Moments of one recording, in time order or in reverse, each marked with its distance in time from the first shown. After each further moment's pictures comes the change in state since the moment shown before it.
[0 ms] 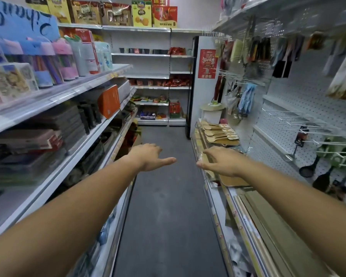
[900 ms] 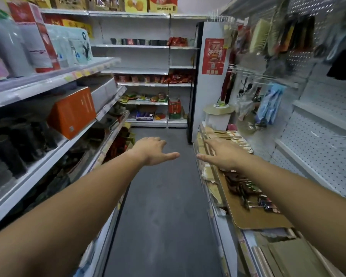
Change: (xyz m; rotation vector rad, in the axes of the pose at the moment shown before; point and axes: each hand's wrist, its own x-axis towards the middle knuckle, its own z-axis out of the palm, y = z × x) left_hand 0.427 -0.038 0.016 0.028 0.004 0.021; right_hand 0.400 0.164 0.005 -0.009 0.066 0.012
